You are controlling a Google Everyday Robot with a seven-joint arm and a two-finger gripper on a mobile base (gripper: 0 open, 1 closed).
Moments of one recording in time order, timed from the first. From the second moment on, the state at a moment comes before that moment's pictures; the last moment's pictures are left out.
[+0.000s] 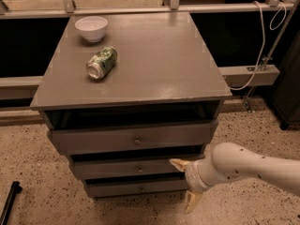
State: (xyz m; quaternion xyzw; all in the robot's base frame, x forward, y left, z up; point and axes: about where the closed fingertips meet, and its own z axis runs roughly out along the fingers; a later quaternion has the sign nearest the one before) arm 0.440 -0.104 0.516 -0.76 0.58 0.11 0.25
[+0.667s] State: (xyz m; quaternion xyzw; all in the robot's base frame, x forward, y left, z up) arm 0.470 -0.136 0.454 -0.75 0.61 0.09 0.24
